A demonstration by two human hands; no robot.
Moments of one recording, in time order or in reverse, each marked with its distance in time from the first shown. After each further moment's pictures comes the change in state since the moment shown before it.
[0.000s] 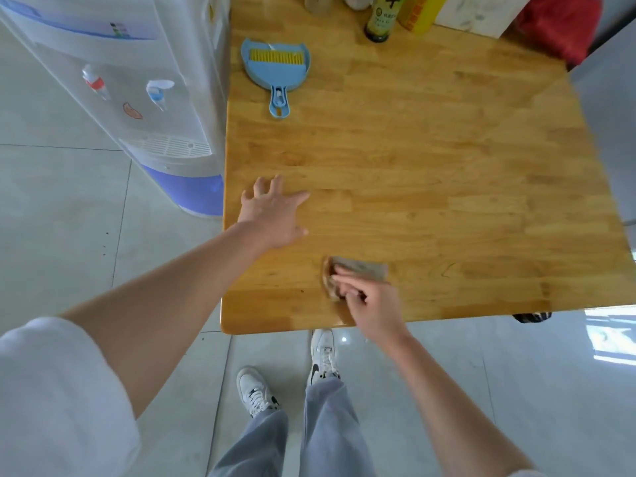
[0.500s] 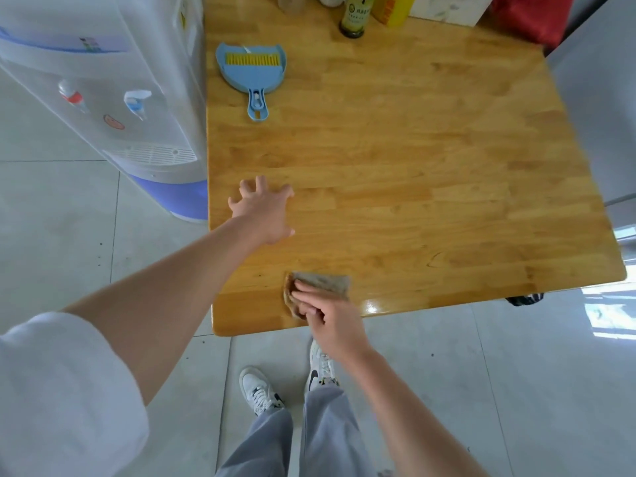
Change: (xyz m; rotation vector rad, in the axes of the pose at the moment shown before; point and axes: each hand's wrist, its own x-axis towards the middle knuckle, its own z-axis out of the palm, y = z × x) left_hand -0.001 0.021 -0.020 -0.057 -0.081 -0.075; right_hand -0.025 -0.034 0.030 0.063 -0.037 -0.040
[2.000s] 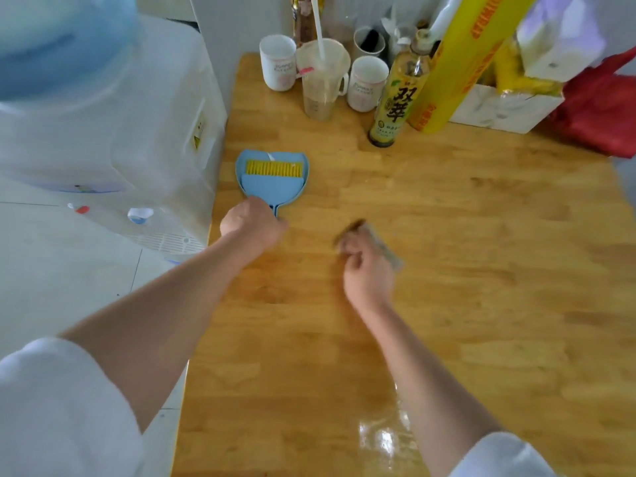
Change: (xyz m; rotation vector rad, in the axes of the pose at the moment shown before) left_hand 0.186 -0.018 -0.125 -0.242 0.259 -0.426; right_hand 0.319 0.047 -0.090 -0.071 0.234 0.185
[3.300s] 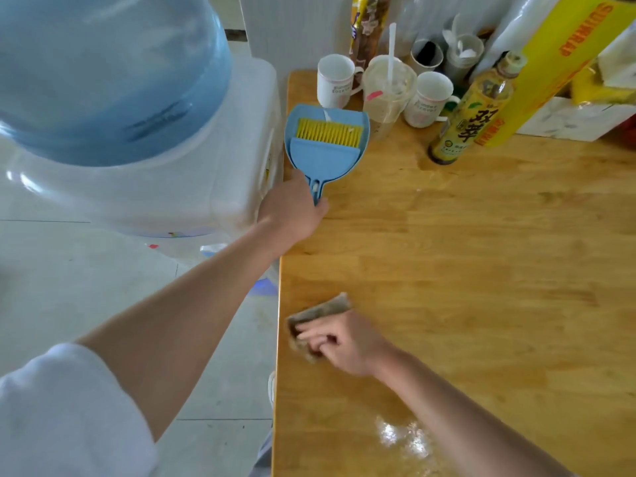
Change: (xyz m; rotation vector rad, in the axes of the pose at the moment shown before) left_hand 0.061 -0.043 -0.075 -0.065 0.119 0.343; right_hand -0.045 -0.084 0.078 0.112 -0.744 -0.375
